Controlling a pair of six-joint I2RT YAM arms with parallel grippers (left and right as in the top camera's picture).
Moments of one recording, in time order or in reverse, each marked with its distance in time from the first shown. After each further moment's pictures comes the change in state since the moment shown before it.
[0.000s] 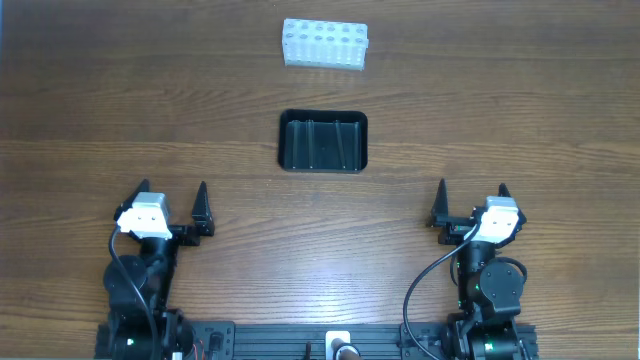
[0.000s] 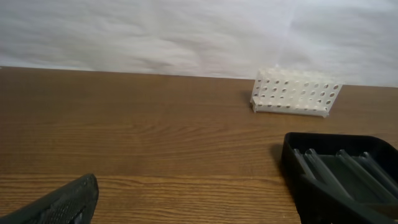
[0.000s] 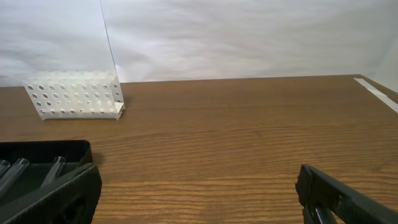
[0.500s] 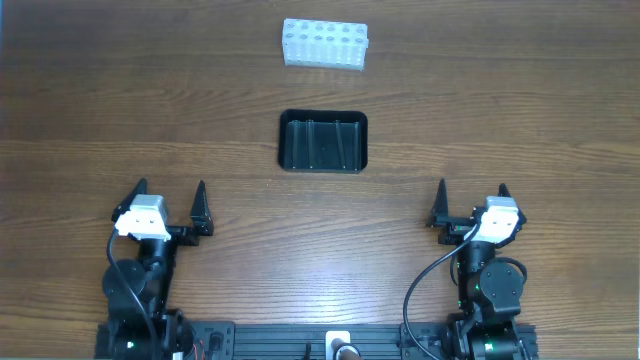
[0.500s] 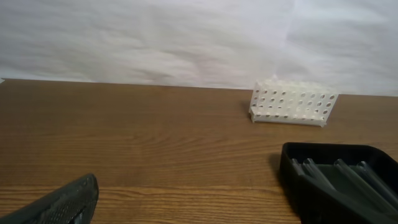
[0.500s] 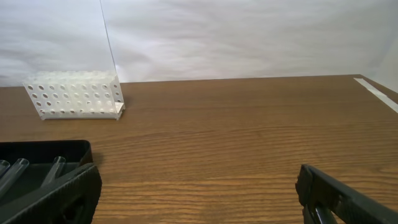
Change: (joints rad) left arm 0.000 -0.043 0.000 0.001 0.000 0.000; right arm 0.000 0.000 0.000 0.000 0.000 0.000
